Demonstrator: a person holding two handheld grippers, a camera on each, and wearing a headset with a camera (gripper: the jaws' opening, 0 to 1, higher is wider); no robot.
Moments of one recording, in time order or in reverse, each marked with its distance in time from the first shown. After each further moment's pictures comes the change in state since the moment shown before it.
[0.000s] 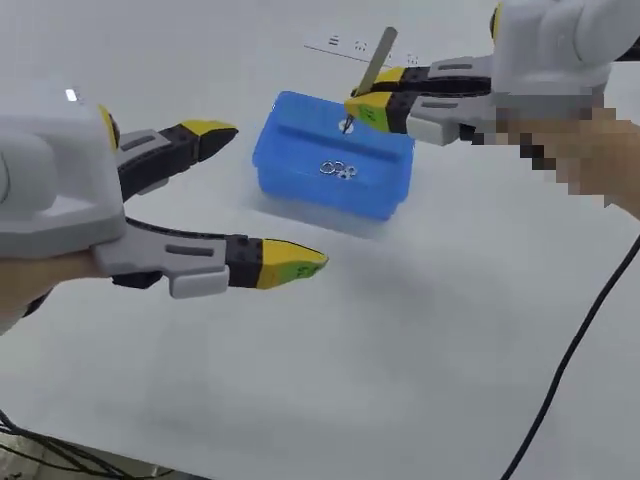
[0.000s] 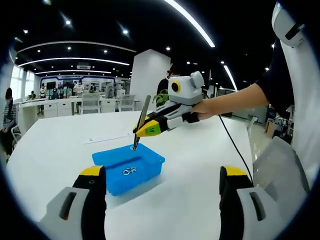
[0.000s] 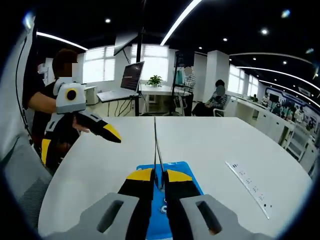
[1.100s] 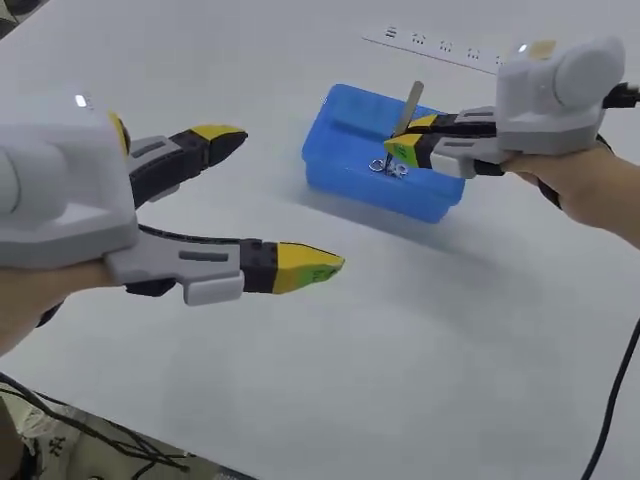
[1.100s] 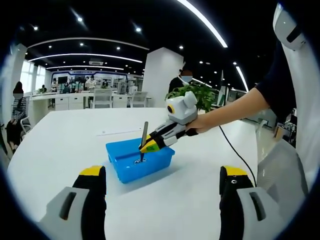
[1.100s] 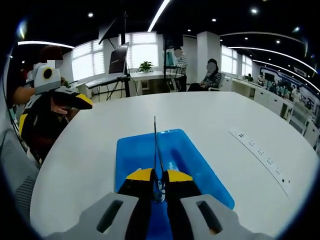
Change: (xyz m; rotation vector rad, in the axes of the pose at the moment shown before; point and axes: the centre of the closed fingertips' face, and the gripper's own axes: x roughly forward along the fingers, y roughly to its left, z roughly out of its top) left arm -0.020 0.019 -0.013 -0.043 0.019 0.098; right arm 0.034 -0.006 -0.062 0.105 0.112 -0.019
